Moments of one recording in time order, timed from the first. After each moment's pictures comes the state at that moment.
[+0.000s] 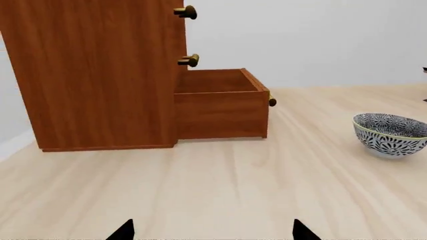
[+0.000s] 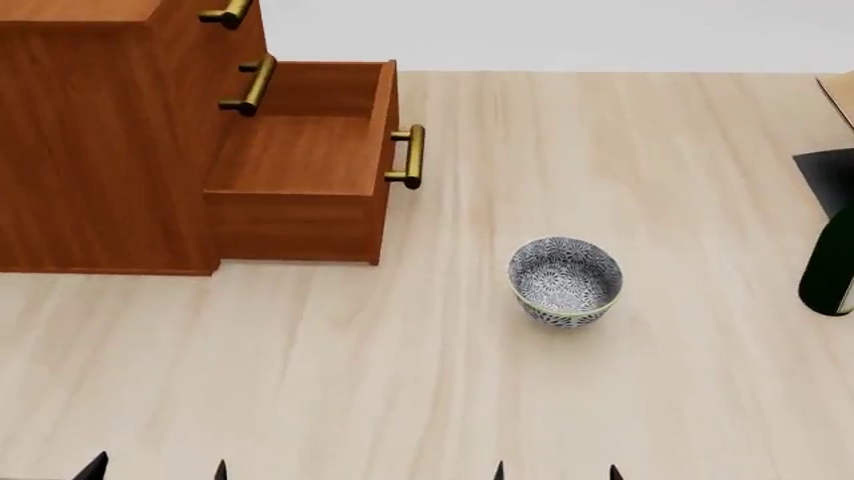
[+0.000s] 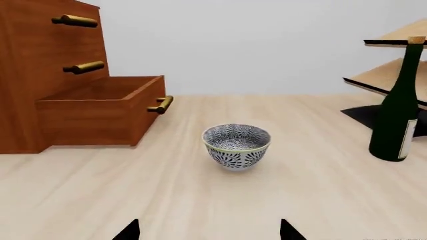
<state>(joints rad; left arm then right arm) -0.01 -0.14 0.19 -0.02 -0.12 0.02 -0.16 0.01 0.14 -0.17 0.02 0.15 -0.05 0.16</state>
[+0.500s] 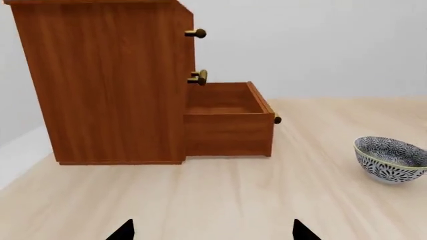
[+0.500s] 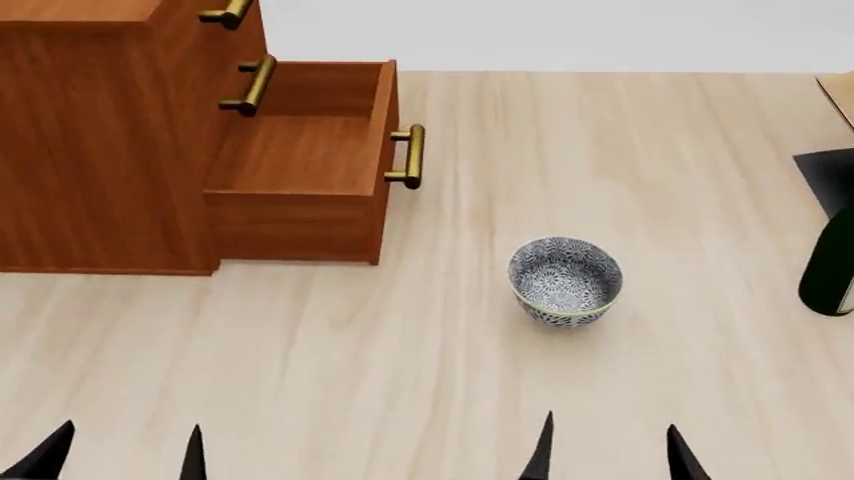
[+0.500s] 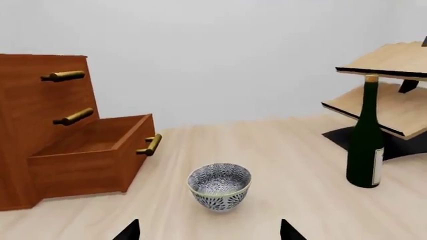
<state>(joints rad) 0.00 -0.19 0.18 0.35 -0.19 -0.33 -0.24 -0.02 0.22 -0.11 -0.30 0.29 0.15 0.22</state>
